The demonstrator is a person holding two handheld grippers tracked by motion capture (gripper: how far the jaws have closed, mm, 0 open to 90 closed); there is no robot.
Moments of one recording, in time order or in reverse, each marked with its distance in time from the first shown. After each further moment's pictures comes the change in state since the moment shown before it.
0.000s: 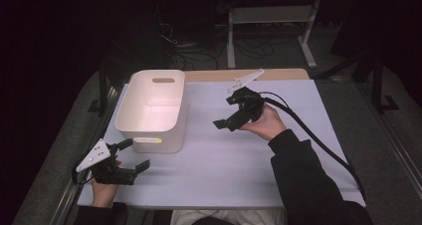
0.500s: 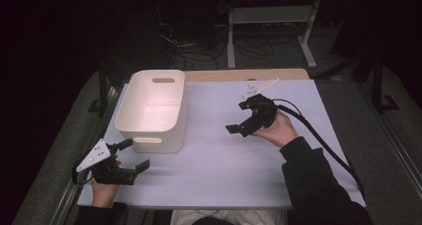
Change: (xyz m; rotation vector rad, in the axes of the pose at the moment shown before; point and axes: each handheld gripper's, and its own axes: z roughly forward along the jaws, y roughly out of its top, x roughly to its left) left arm 0.000 0.000 0.000 0.002 0.003 0.001; right arm -0.006 -0.033 -0.016 -0.009 -0.036 0.034
